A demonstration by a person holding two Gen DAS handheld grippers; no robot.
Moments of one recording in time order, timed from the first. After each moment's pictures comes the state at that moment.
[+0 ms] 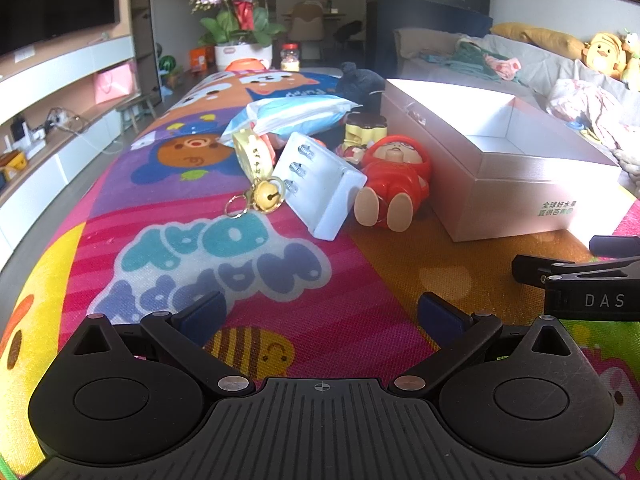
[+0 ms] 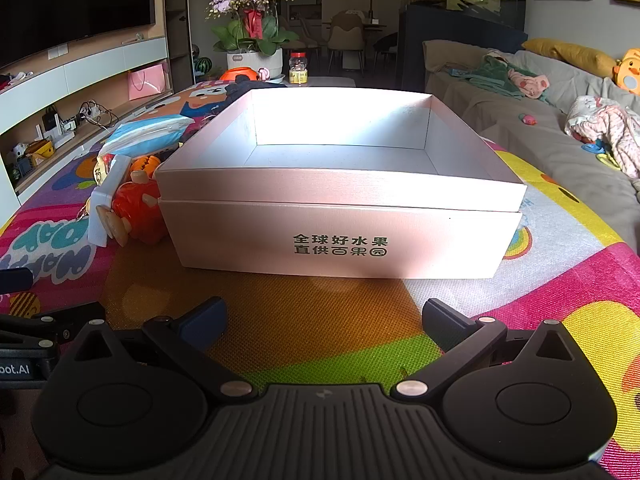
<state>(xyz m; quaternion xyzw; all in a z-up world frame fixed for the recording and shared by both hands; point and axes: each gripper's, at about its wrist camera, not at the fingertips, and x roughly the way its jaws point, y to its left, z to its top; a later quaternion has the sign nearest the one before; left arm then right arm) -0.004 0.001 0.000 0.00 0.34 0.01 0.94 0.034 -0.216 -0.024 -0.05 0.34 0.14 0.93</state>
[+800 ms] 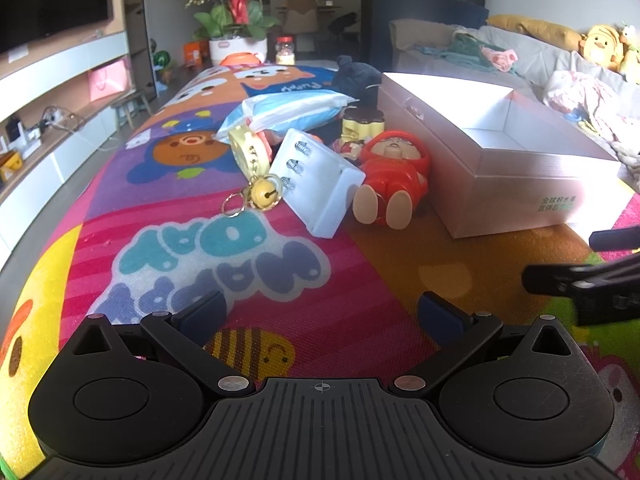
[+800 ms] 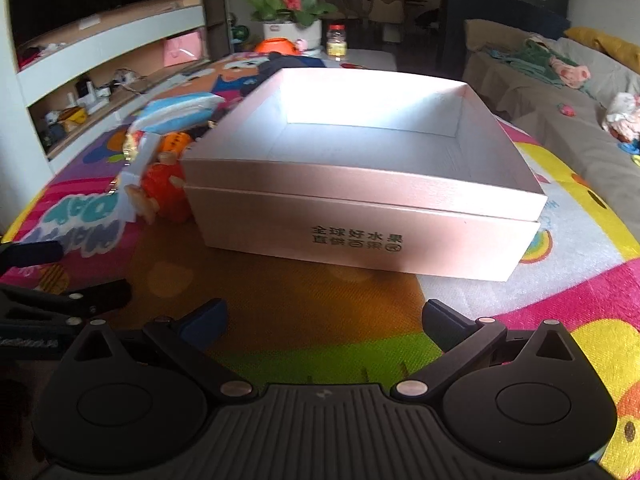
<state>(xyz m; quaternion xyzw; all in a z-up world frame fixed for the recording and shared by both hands) 0.002 0.001 -0.001 0.00 0.36 0.00 0.93 0.038 -0.224 -0.010 -0.06 0.37 0.21 0.90</state>
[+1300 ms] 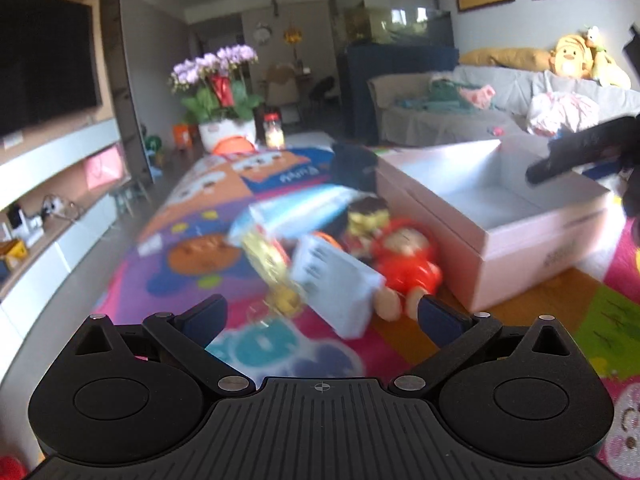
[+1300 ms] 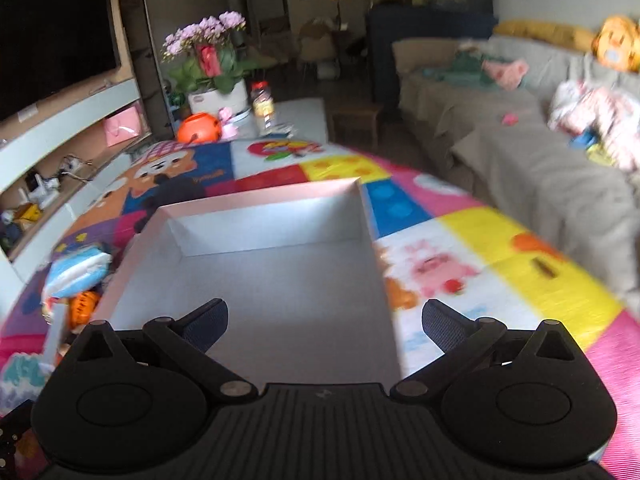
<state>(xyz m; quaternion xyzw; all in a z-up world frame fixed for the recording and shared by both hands) 0.007 0.012 0.032 0.07 0.25 -0.01 0.97 0.146 -0.259 0.027 0.04 0.35 0.14 0.93</state>
